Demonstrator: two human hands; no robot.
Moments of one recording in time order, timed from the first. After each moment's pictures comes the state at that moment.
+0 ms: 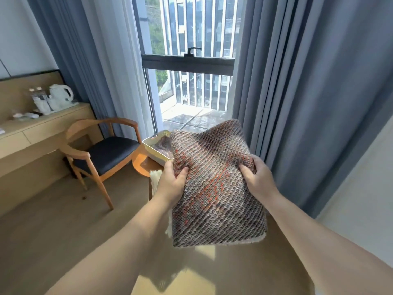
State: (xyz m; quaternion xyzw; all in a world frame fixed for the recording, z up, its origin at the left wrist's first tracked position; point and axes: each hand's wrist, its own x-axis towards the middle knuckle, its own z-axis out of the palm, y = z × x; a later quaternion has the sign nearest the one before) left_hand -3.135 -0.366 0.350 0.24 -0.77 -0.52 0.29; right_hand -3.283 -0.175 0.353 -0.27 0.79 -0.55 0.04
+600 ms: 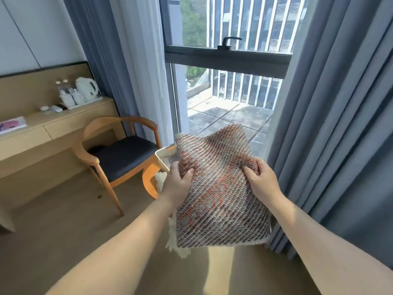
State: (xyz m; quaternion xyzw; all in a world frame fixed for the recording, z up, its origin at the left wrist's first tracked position) left_hand -3.358 -0.548 0.313 0.36 -0.75 -0.48 0.28; right_hand -3.539 -0.388 0.318 -0.31 0.79 -0.52 0.11
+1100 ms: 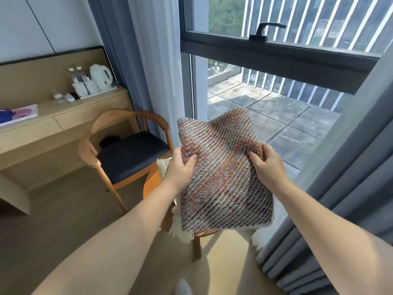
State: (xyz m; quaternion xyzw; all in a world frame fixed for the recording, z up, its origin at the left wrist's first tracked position) left_hand -3.519 -0.707 0.337 0.41 -0.73 -0.44 0.32; right_hand -3.729 -0.587 0.332 -0.37 0.76 -0.51 0.15
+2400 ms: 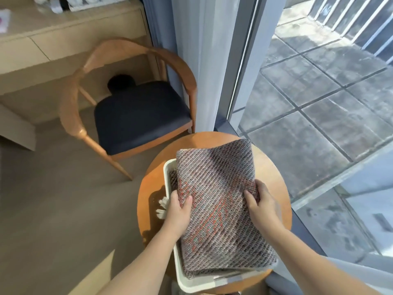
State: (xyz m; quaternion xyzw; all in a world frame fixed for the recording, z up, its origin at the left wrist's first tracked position) left_hand -3.577 -0.924 0.076 0.65 -0.49 -0.55 0.17; right_hand -3.791 -0.868 0.097 -0.38 0.85 -0.20 0.31
